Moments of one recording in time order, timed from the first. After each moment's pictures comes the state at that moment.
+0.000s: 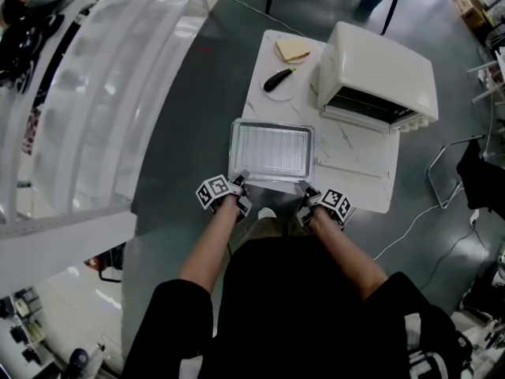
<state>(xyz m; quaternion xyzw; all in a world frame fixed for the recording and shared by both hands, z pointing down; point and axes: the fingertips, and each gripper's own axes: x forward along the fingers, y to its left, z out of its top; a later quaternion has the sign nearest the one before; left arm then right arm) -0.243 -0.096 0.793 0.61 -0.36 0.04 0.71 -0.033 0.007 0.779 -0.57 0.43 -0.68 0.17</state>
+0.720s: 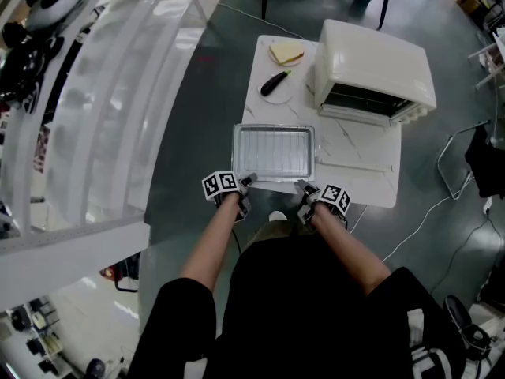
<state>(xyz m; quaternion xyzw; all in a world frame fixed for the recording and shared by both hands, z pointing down) -0.228 -0.090 0.786 0.66 -0.31 0.21 0.65 -0.045 0.001 0.782 -0.54 0.43 -0.70 0.18</state>
